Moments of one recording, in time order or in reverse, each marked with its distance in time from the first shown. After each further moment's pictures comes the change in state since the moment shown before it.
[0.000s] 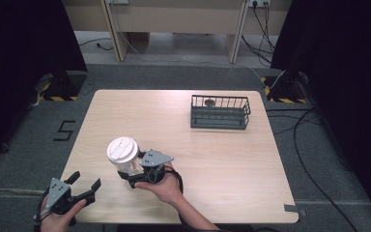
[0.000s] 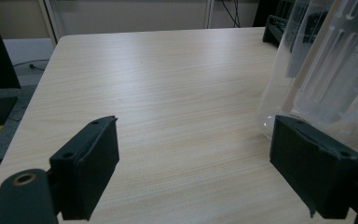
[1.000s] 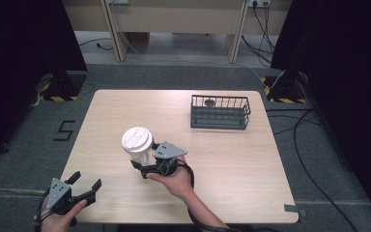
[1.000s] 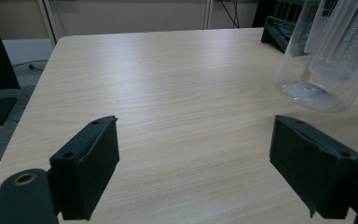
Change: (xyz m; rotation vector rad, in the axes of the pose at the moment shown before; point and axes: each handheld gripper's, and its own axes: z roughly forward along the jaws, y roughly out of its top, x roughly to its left) left arm -0.002 0.001 -0.001 0.000 0.000 0.000; right arm -0.024 0.013 -0.031 0.000 -0.110 0.001
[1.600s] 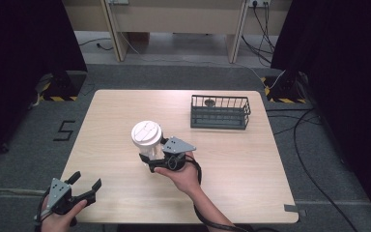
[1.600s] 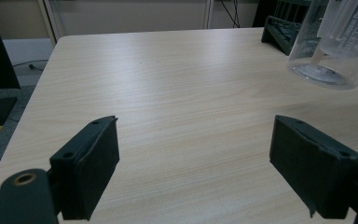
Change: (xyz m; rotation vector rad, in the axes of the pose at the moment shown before) left arm 0.000 0.000 0.000 0.000 0.001 -0.002; right arm -0.019 0.008 -0.018 -0.009 -0.060 0.005
